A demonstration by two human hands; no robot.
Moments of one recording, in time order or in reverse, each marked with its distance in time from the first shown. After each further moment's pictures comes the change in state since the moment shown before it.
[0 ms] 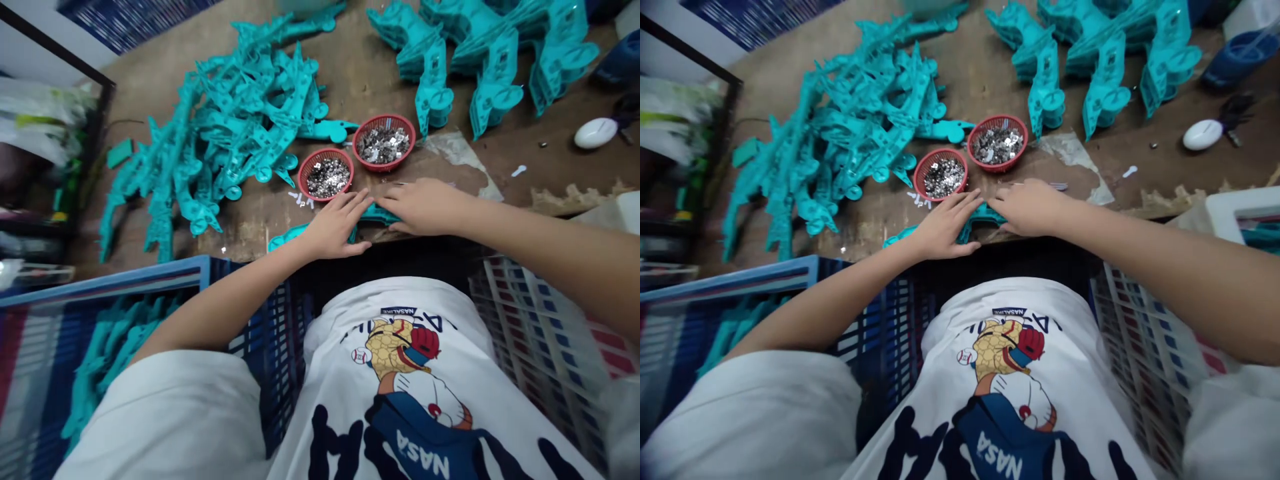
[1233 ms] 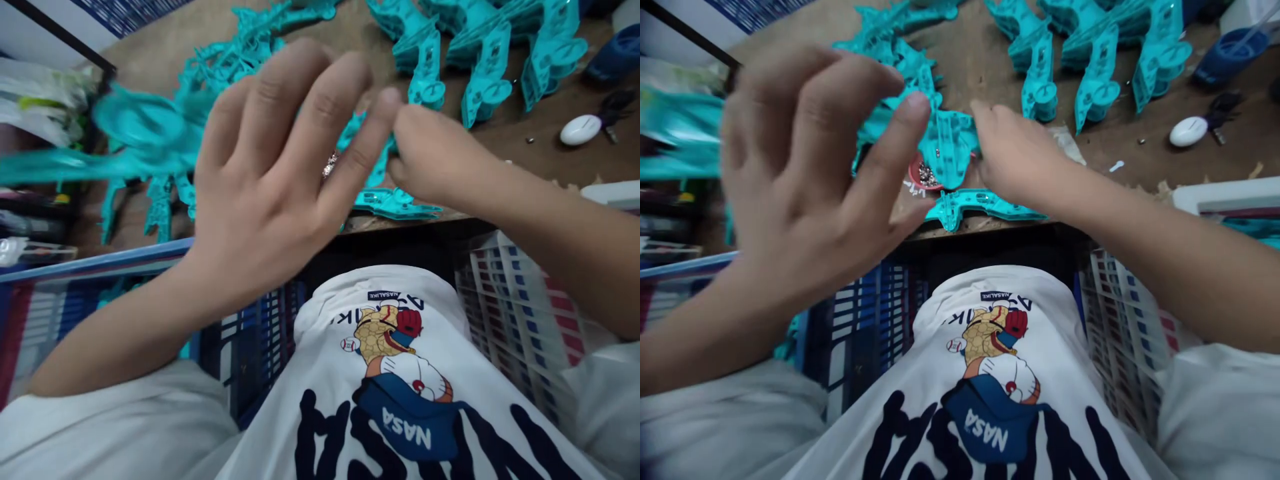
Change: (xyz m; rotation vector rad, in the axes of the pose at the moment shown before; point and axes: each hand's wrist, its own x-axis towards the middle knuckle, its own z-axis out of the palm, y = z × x) left_hand -0.027 0.169 -0.185 0.329 0.109 -0.265; right_hand -0.021 -0.001 -0.063 0.289 0.403 0.229
